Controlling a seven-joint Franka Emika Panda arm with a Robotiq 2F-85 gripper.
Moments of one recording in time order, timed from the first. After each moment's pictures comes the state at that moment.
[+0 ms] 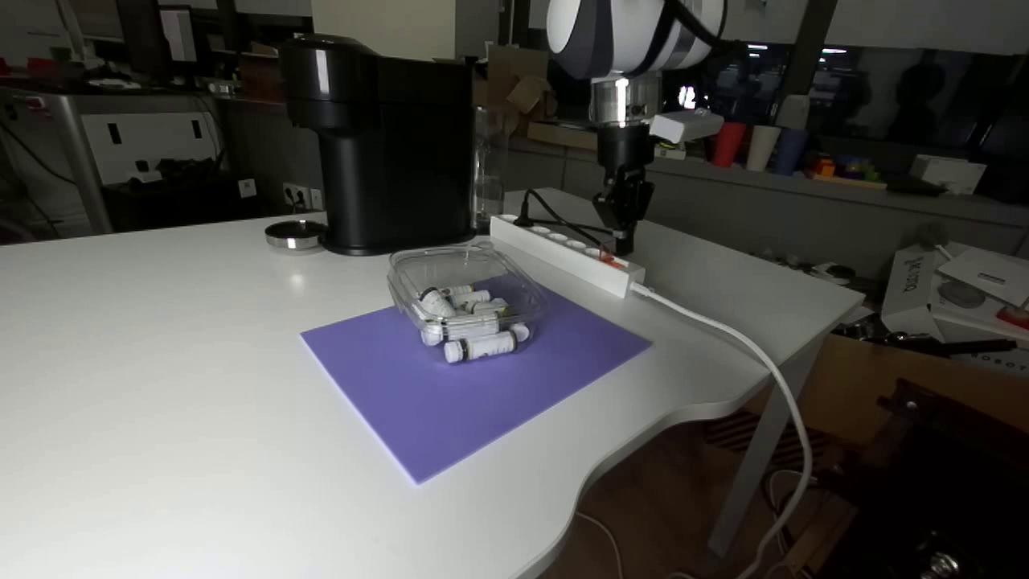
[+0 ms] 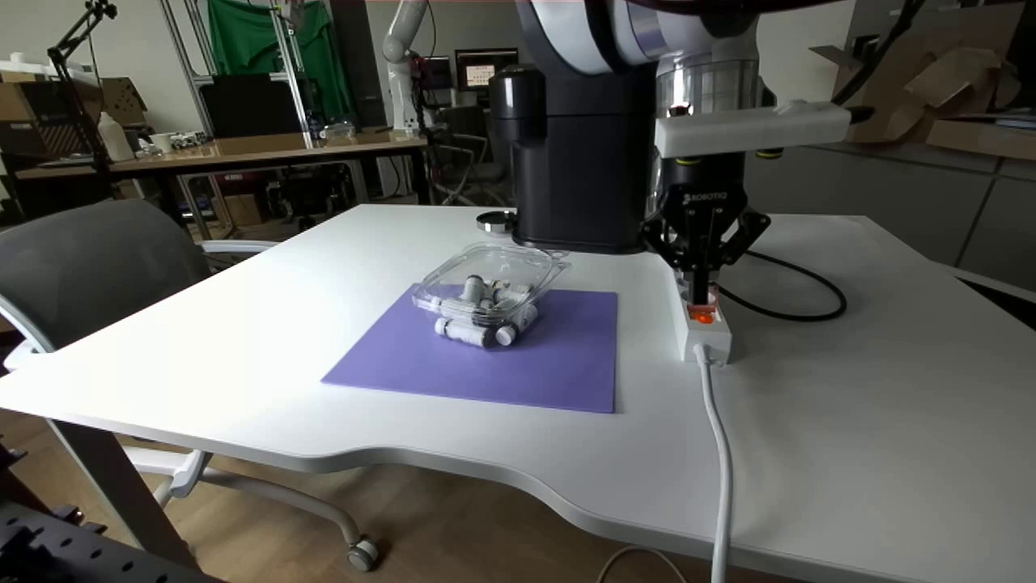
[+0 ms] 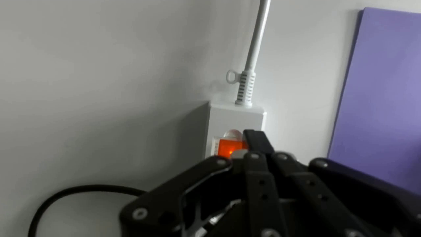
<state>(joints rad) -0.36 0.61 -0.11 -1.90 -0.11 2.43 -0.57</state>
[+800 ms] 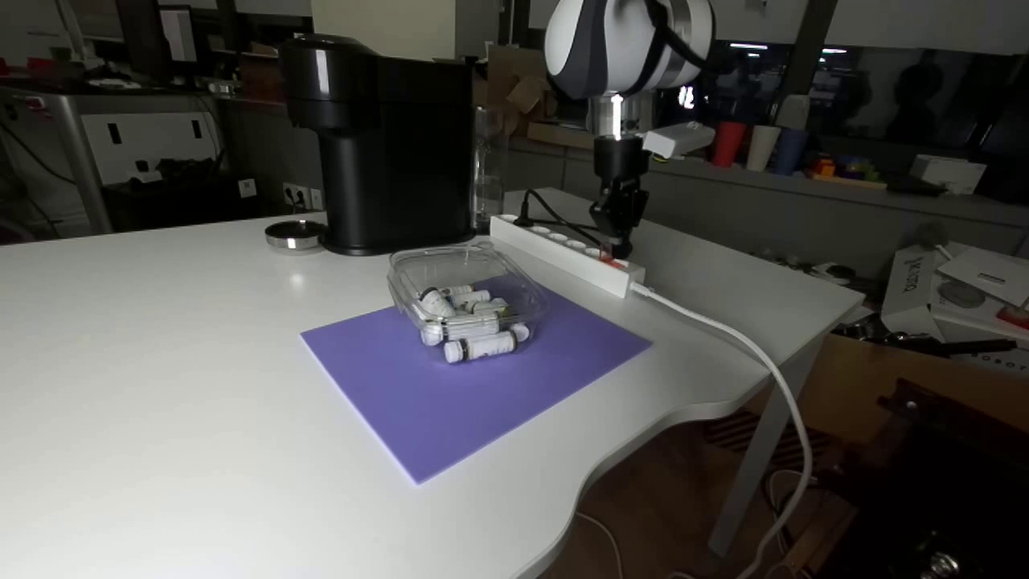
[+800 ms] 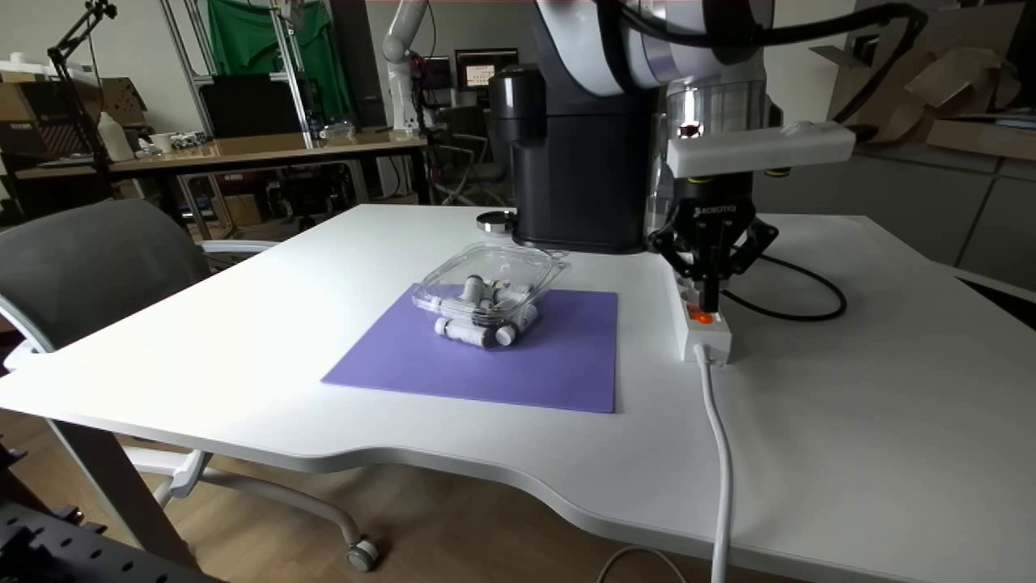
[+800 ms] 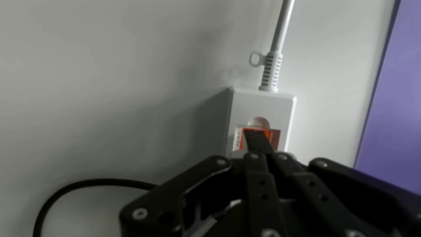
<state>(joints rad) -0.37 0.69 -0.11 -1.82 -0.11 2.44 -0.57</state>
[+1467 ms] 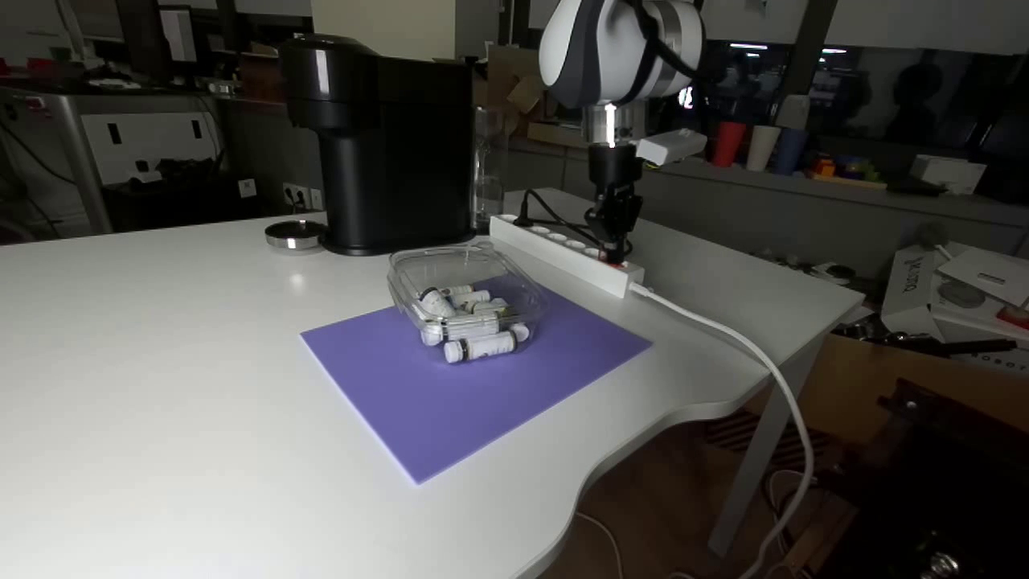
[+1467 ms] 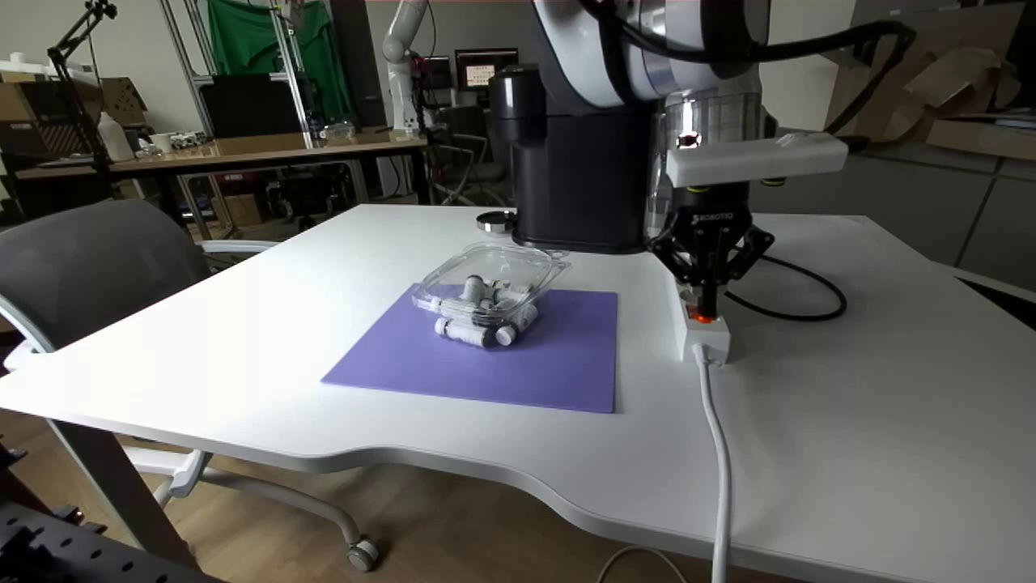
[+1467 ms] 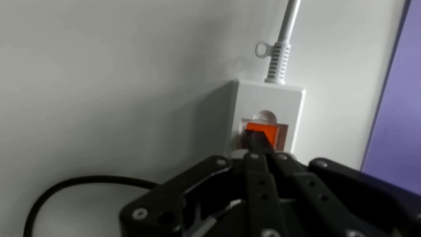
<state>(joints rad) -0.36 0.73 -0.11 -1.78 -0.12 2.44 -0.57</state>
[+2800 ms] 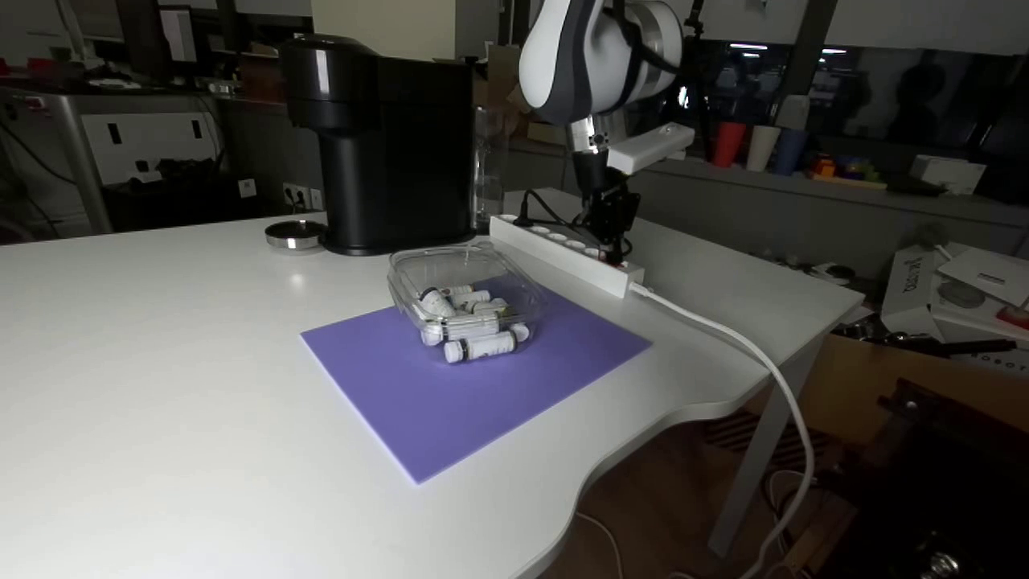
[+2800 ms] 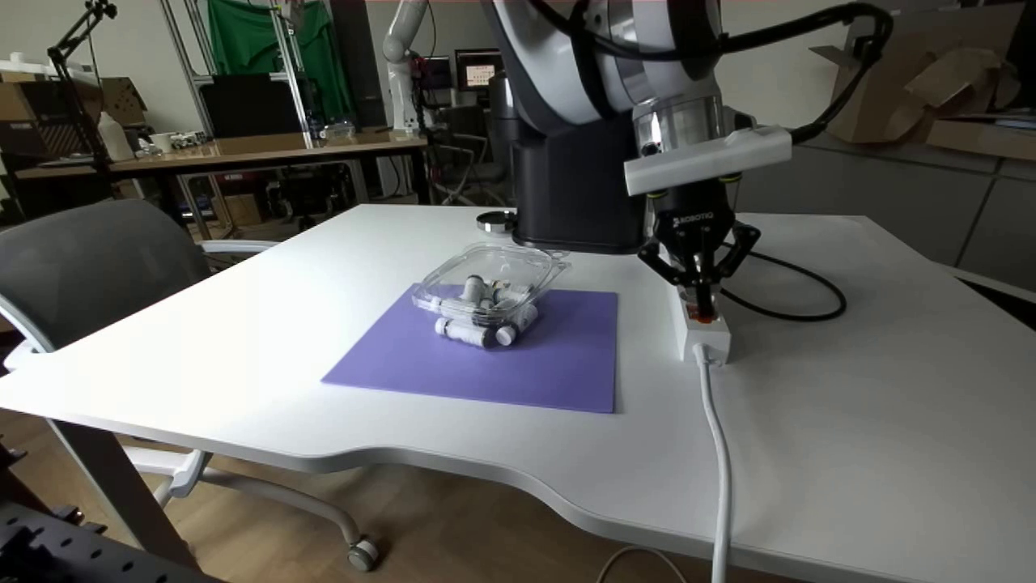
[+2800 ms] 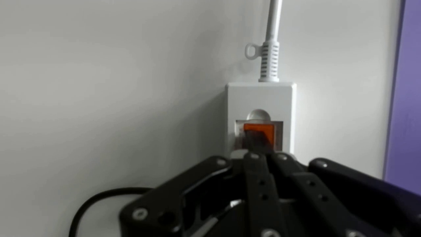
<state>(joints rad) -0.23 0.74 -0.21 -1.80 -0.24 2.46 -0.26</state>
